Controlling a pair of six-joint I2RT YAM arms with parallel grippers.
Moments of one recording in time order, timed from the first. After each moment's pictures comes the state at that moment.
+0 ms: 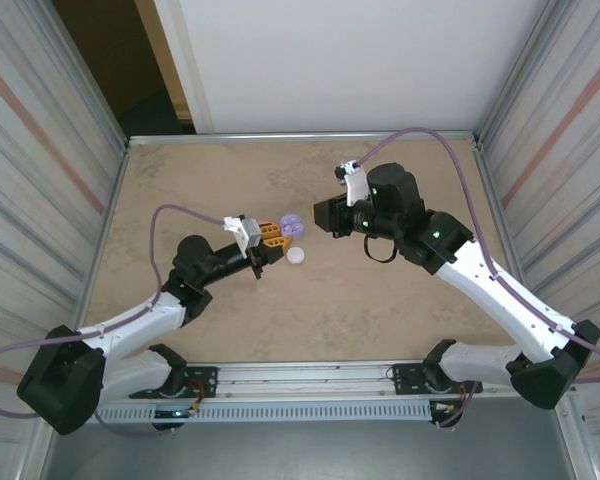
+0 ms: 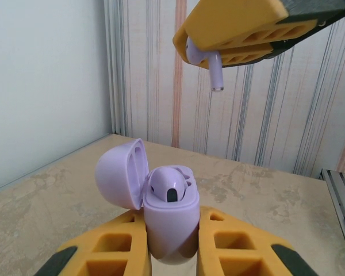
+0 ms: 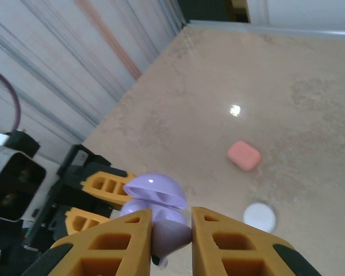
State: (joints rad) left arm -0.60 1.10 0.44 0.77 0.53 -0.06; right arm 0.75 1.19 1.28 -0.52 -0.18 0.39
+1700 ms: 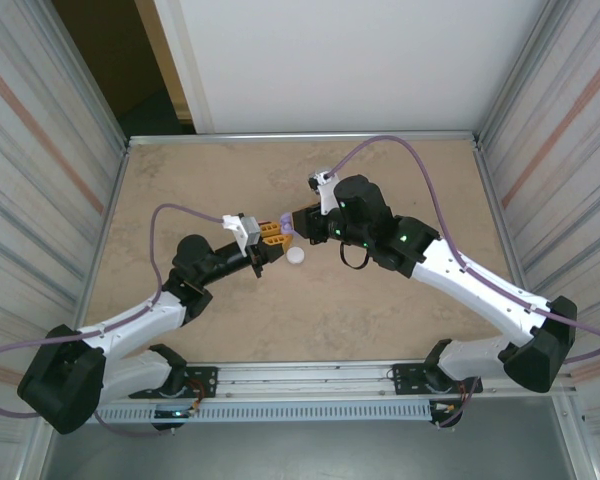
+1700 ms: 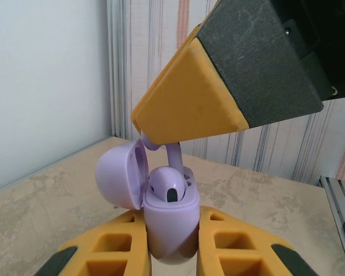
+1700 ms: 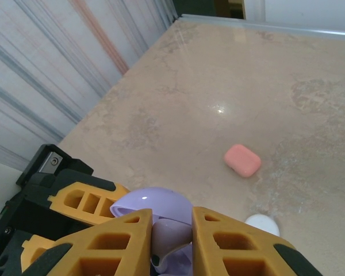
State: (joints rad) left arm -0.60 1.10 0.45 0.78 0.52 -0.09; right arm 0.86 1.28 1.24 -0.41 -0.02 0.39
